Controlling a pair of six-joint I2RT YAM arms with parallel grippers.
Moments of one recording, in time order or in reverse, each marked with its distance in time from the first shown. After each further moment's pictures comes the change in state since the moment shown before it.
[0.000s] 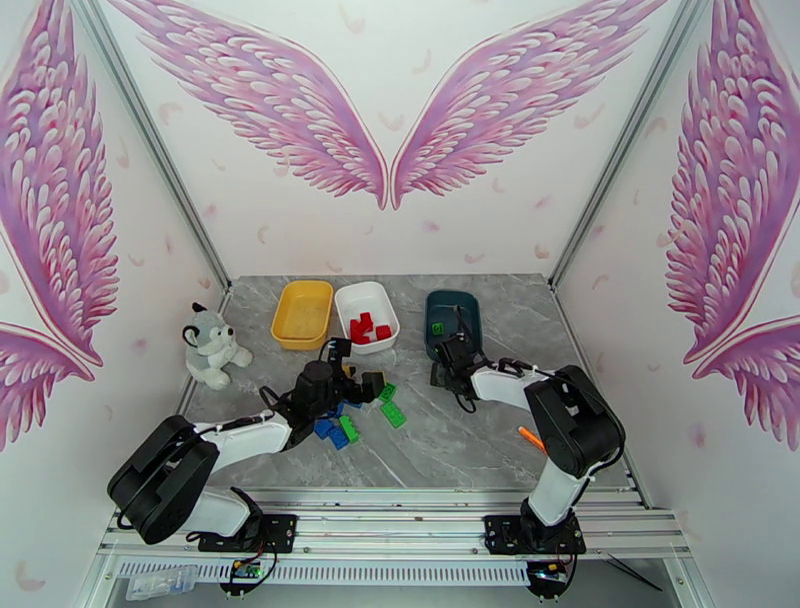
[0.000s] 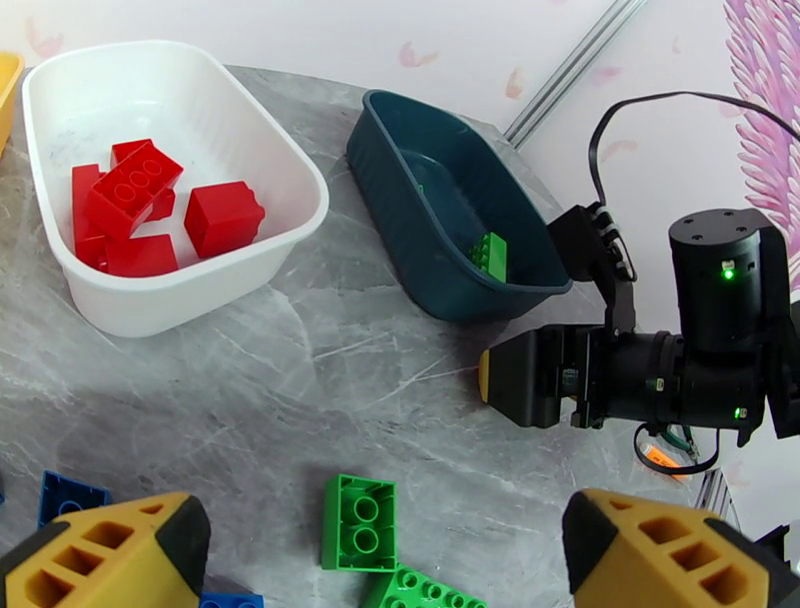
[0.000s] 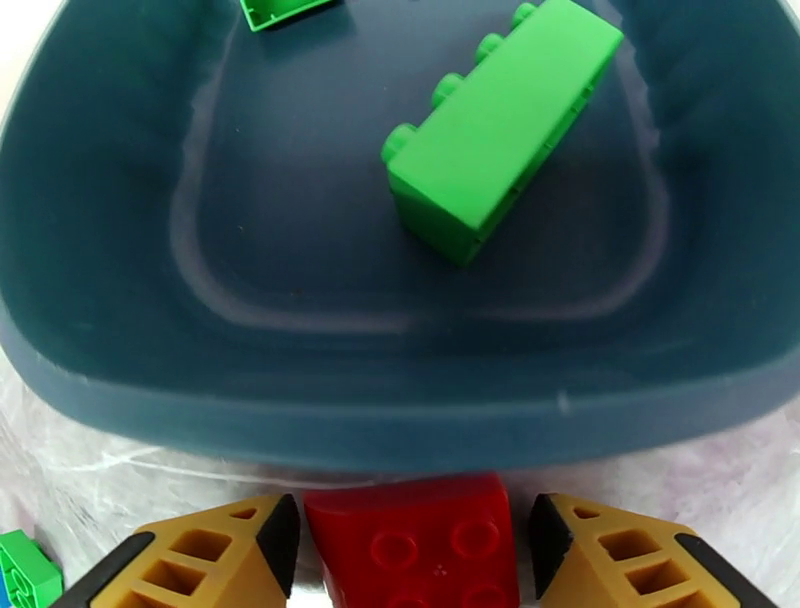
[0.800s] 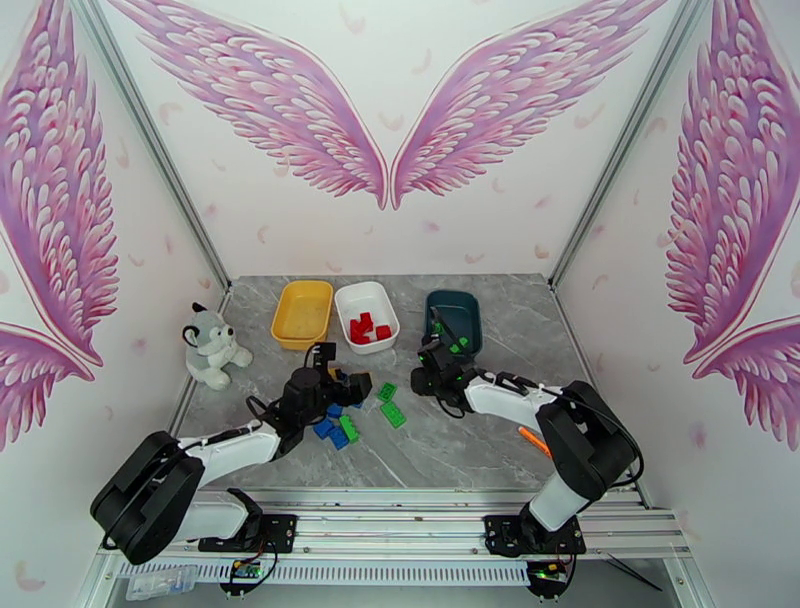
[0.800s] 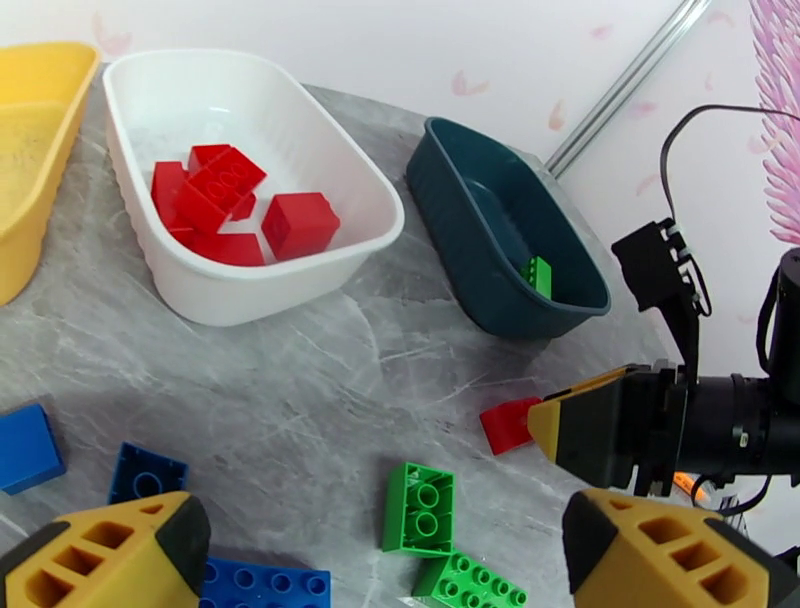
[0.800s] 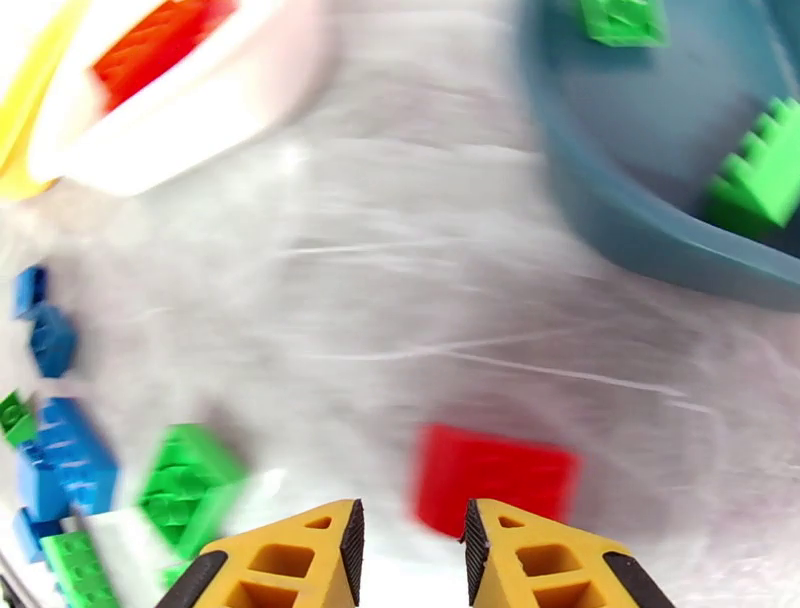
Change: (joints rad) left arm 0.042 -0.134 -0.112 0.002 -0.089 -0.009; right arm 0.179 -0.110 0.023 0.019 -0.146 -0.005
